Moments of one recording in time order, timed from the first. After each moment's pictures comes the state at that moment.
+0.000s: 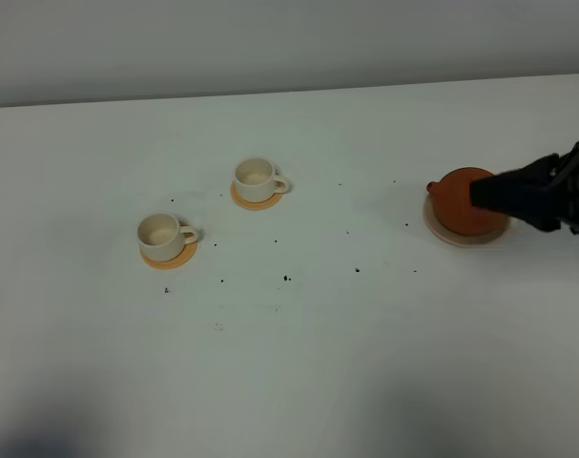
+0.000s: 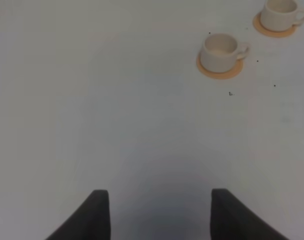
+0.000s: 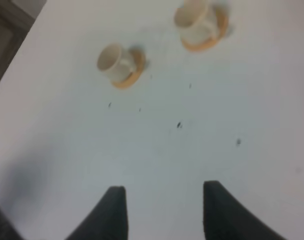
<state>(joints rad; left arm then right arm) -0.05 0.00 -0.51 0.06 1.07 -0.02 0.06 1.28 -0.80 1.17 0.80 -1.11</state>
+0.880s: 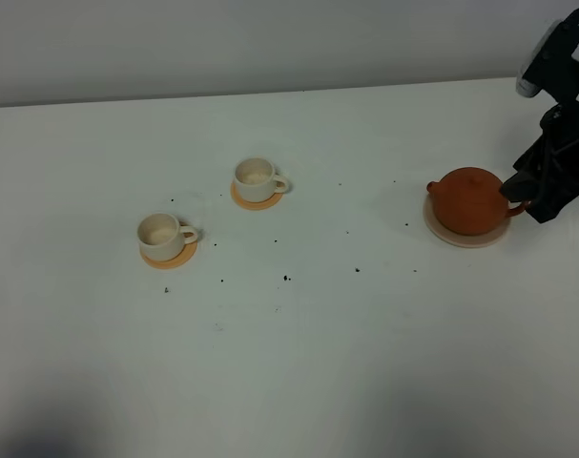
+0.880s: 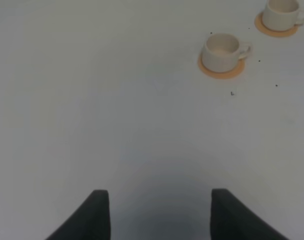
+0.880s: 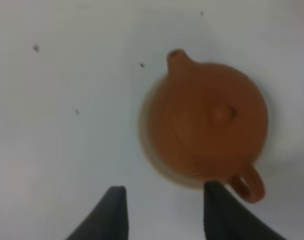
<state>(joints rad) -0.05 0.00 -0.51 0.06 1.07 -0.02 0.08 1.75 -1.22 0.50 0.80 -1.28</state>
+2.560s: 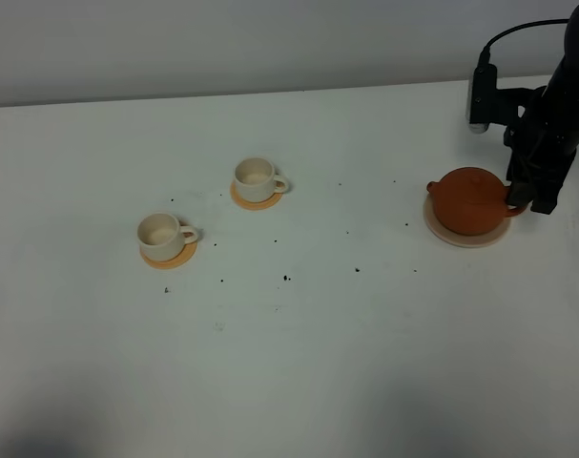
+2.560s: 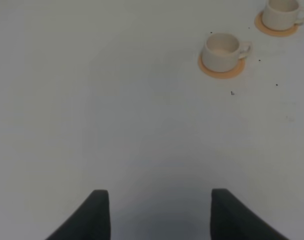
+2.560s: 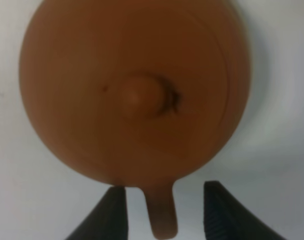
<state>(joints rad) -0.05 0.00 -0.51 0.06 1.07 -0.01 0.14 2.18 -1.68 0.12 1.02 -1.36</state>
